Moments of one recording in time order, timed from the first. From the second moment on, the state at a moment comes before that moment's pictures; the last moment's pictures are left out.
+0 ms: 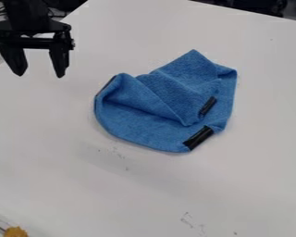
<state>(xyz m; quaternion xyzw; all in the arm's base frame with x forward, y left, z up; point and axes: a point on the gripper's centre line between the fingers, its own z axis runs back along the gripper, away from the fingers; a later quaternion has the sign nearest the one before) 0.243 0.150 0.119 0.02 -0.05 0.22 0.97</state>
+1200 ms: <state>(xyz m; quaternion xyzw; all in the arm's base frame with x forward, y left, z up) 0.353 0.095 0.075 -0.01 -0.03 -0.28 0.96</state>
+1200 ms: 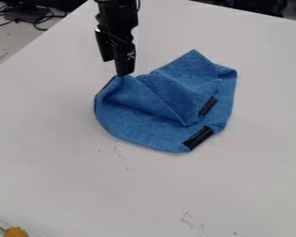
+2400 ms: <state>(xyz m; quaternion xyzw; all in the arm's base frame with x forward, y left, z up) 0.367 0.111 0.035 -0.02 -0.03 -0.41 0.91</state>
